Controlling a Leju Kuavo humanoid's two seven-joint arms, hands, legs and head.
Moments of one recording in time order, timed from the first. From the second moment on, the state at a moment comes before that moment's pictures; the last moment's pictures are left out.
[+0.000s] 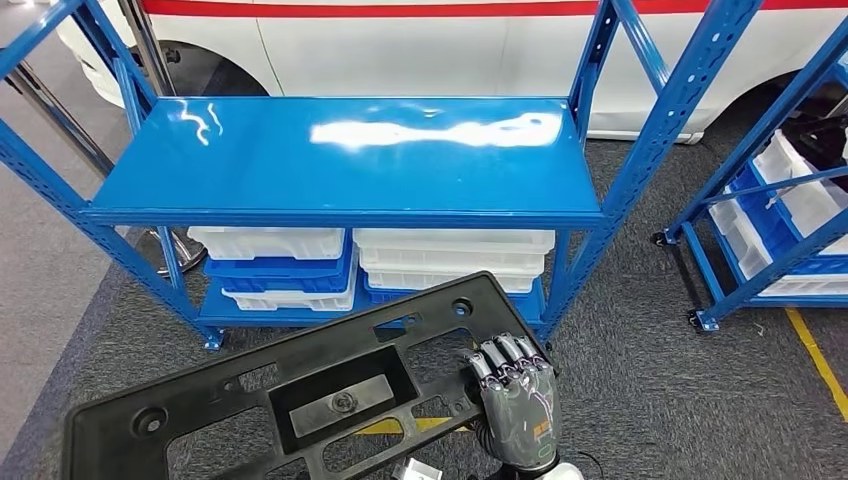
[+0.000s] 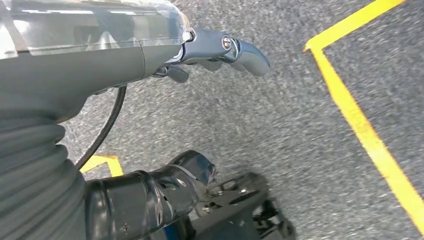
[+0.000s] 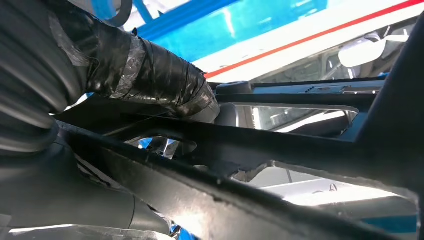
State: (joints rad) left arm -0.09 -0.21 0.95 -0.21 -1.26 0.31 -0.36; right arm 0.13 0.14 0.37 -1.69 1.27 -0.69 -0.32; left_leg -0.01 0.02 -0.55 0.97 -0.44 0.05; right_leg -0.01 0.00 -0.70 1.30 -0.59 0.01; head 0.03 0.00
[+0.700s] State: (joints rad) left arm -0.09 -0.21 0.95 -0.21 -1.26 0.31 -0.37; right arm 0.14 0.14 0.37 -1.69 1.26 -0.69 -0.33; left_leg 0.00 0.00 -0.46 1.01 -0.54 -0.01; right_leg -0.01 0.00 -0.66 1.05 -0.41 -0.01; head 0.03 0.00
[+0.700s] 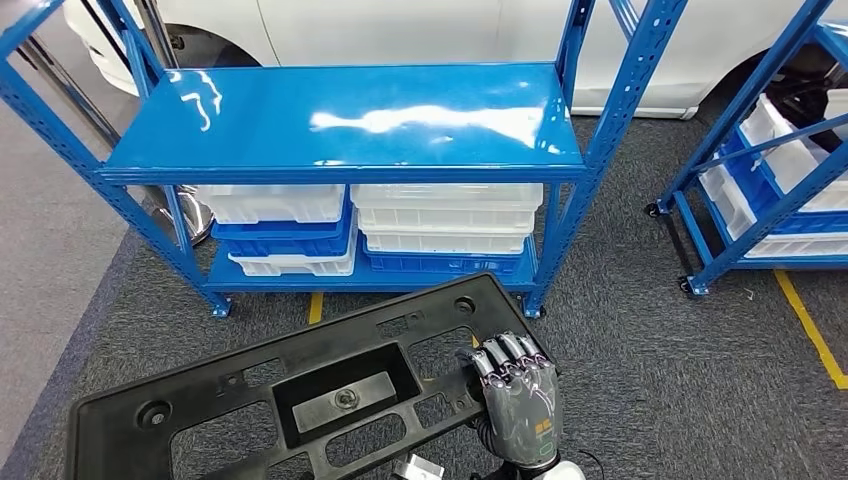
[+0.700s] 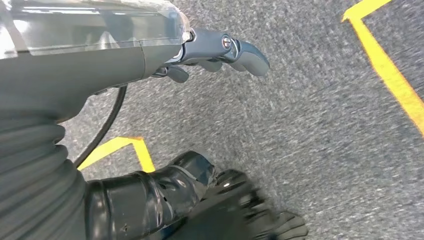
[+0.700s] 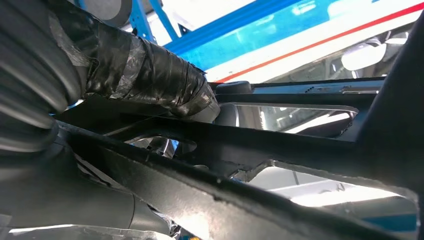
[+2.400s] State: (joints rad) left arm -0.08 -0.22 0.98 -0.21 -1.24 0.32 -0.39; right arm 0.30 0.26 0.11 -1.82 0.96 -0.69 -0.60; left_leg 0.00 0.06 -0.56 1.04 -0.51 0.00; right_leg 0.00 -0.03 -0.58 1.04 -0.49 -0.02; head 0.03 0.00
